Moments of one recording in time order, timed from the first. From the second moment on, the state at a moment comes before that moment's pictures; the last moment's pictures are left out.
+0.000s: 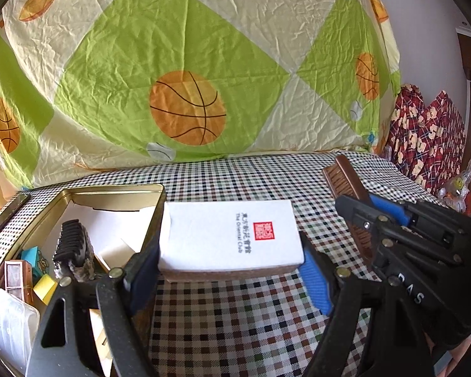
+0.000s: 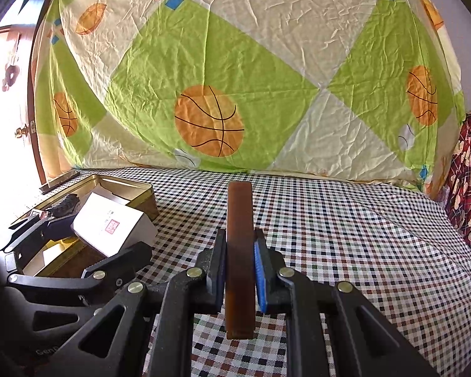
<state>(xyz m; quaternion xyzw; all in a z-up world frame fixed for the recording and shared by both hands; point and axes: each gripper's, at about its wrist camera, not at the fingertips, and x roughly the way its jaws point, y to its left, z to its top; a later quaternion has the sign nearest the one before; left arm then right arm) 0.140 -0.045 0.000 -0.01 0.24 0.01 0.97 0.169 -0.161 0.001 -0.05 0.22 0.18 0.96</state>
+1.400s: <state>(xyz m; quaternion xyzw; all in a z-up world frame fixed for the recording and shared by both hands) 0.094 -0.031 0.010 -0.01 0.17 0.02 0.98 0.129 -0.157 0.008 -0.02 0.18 0.19 0.97</state>
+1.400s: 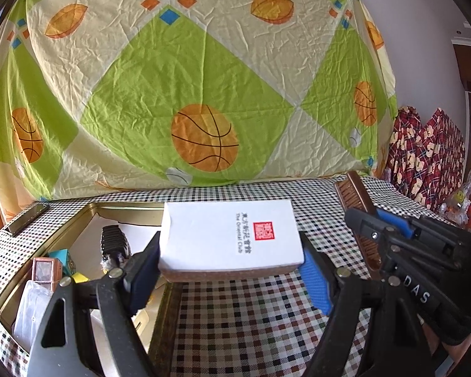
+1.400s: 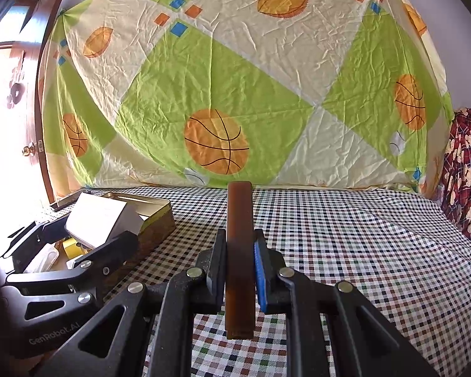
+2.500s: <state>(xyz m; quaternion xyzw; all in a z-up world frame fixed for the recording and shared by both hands) 0.055 -0.005 0.015 -0.02 0.15 0.06 0.99 0.105 -0.131 0.009 -0.01 0.17 0.24 0.96</state>
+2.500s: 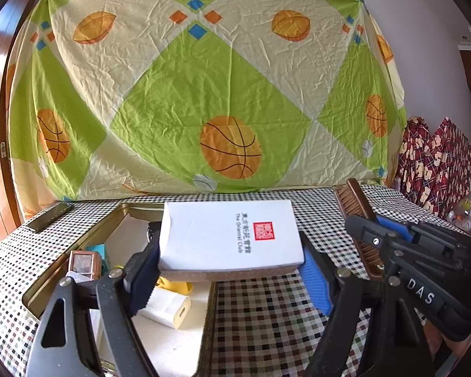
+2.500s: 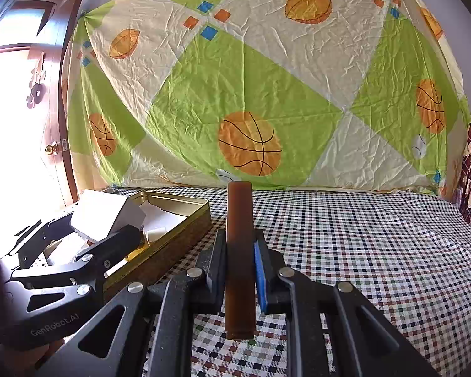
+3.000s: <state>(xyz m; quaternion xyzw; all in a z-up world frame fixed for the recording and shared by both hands) 0.047 0.016 0.015 -0.04 0.14 0.07 0.99 0.095 -0.111 0.010 -0.02 0.16 0.26 0.95</state>
